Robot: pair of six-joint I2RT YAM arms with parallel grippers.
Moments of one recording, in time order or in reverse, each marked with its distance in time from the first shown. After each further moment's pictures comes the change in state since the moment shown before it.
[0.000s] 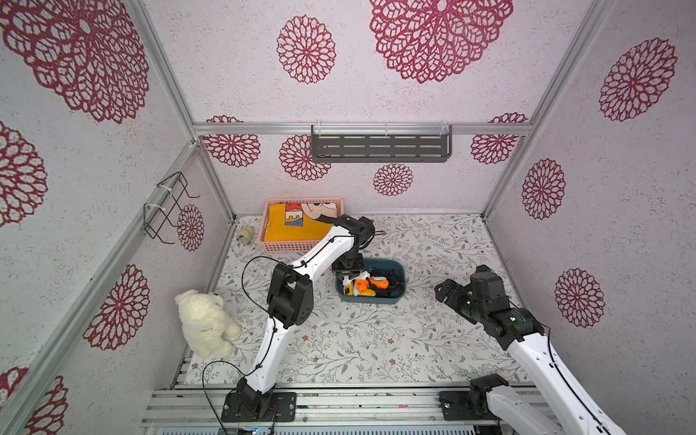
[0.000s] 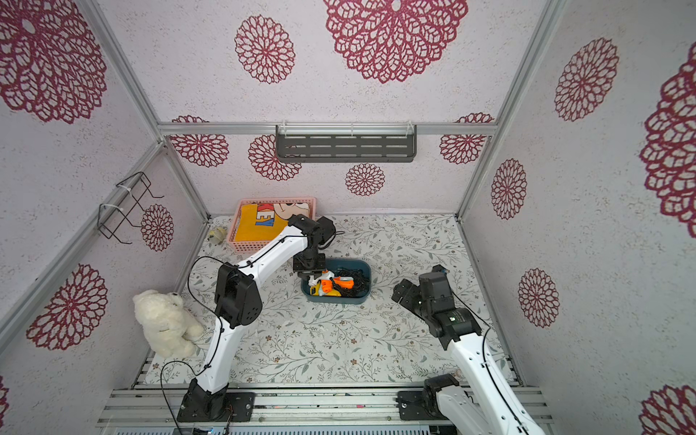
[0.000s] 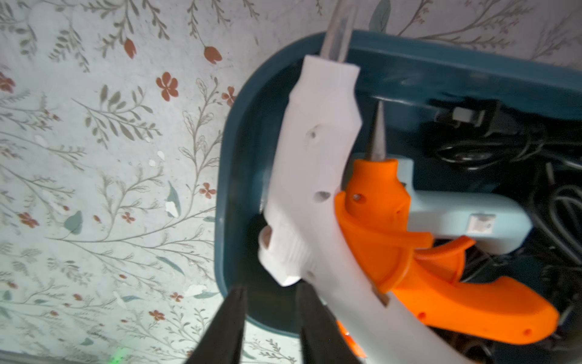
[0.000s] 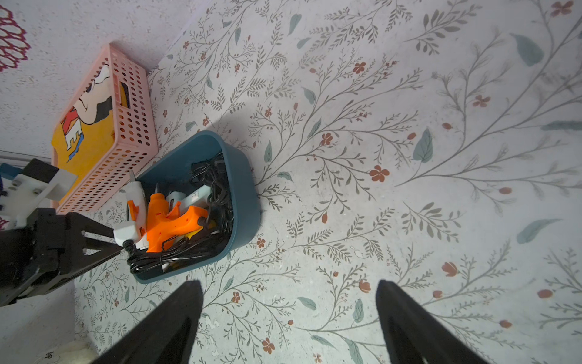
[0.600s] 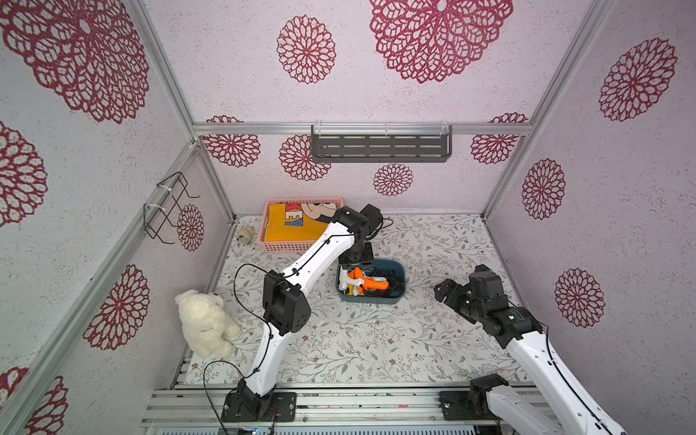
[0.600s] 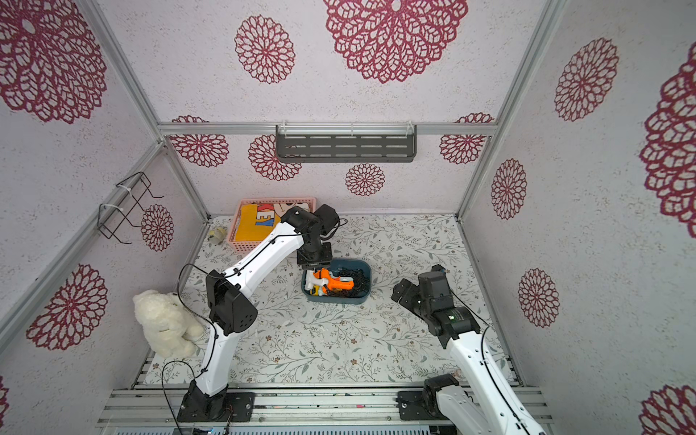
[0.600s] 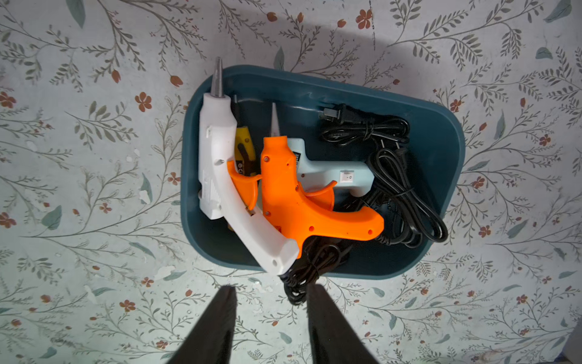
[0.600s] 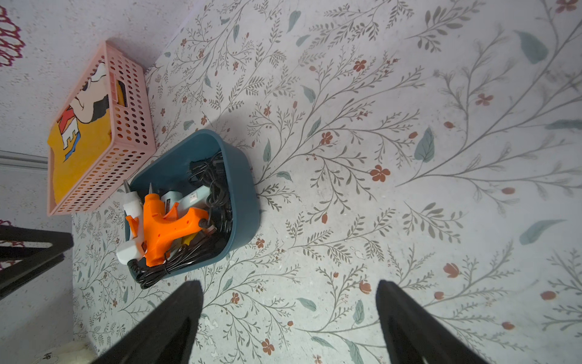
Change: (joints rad) left arm -0.060 -0.076 0.093 0.023 0.037 -0.029; right arm 0.000 0.015 0.000 0.007 -0.002 0.000
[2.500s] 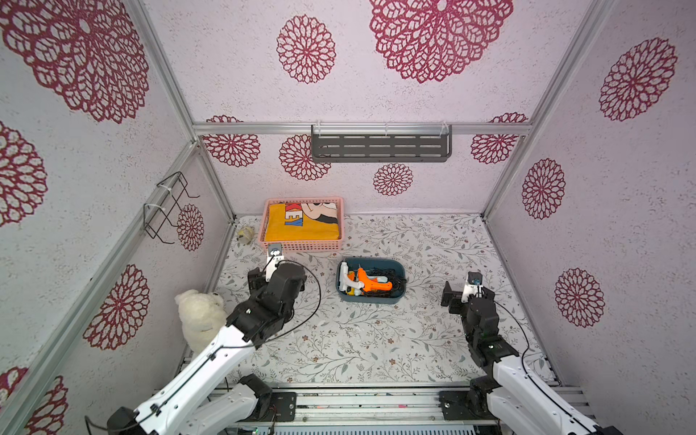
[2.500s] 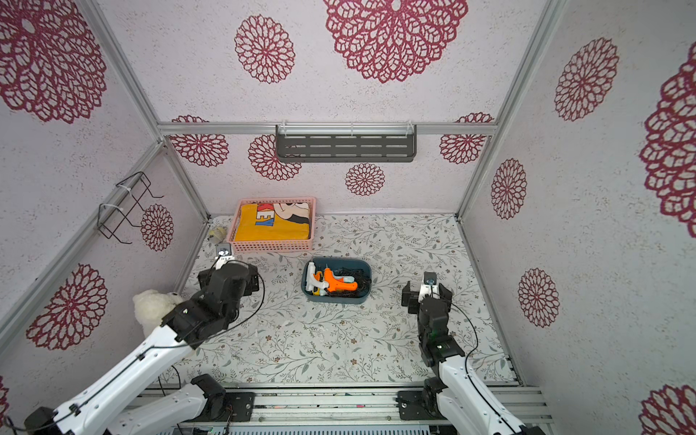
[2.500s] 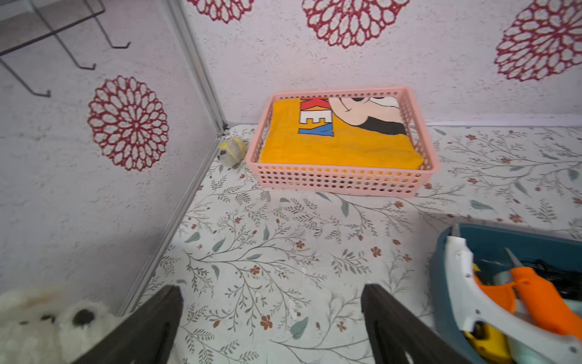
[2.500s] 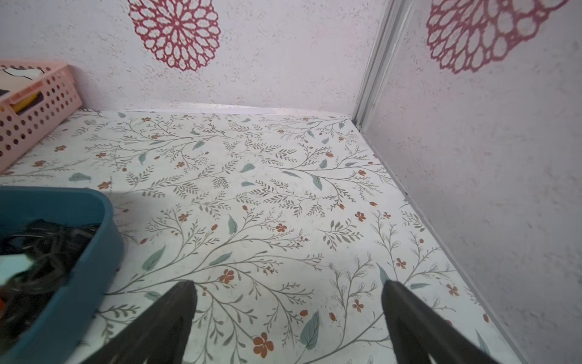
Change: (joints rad) left arm 0.090 -1.366 -1.555 1.043 -0.816 0.491; right arm -0.003 -0.049 -0.597 1.083 0.409 -0.780
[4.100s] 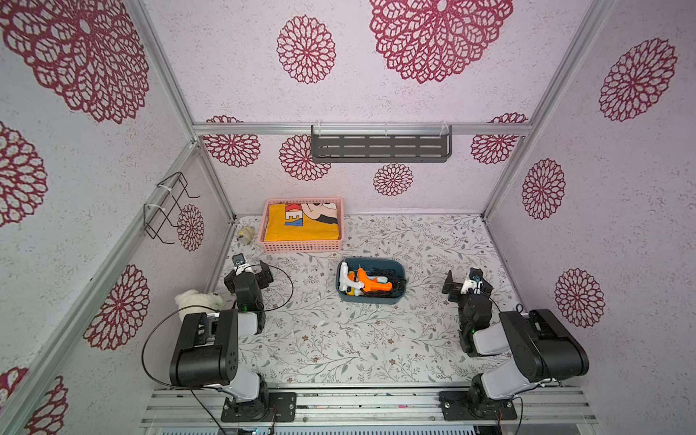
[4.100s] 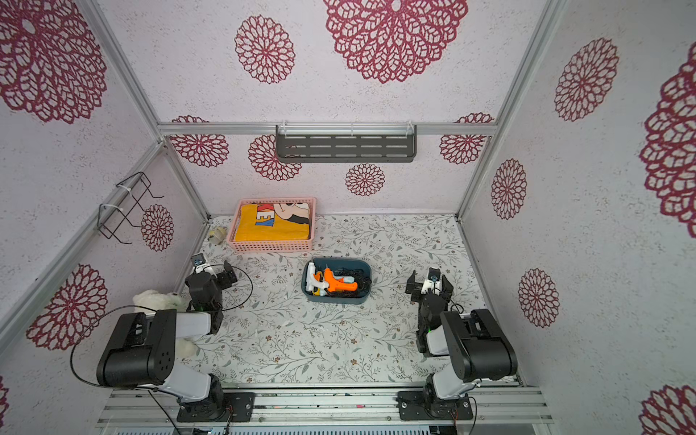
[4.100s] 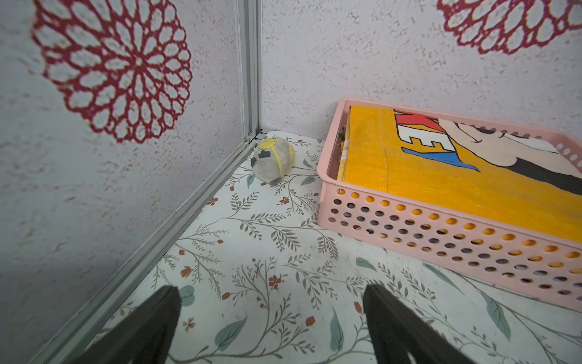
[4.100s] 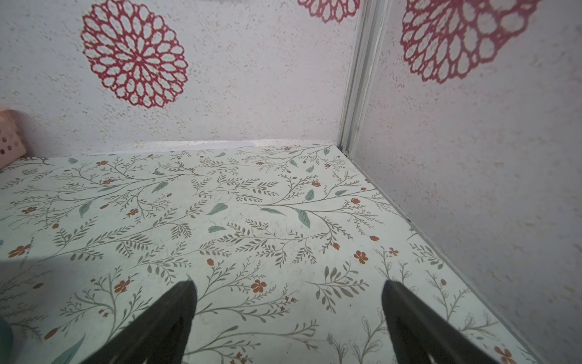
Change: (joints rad) left arm 0.698 0.678 -0.354 1.330 0.569 0.177; right arm -0.162 0.742 0.024 0.880 -0.093 0.002
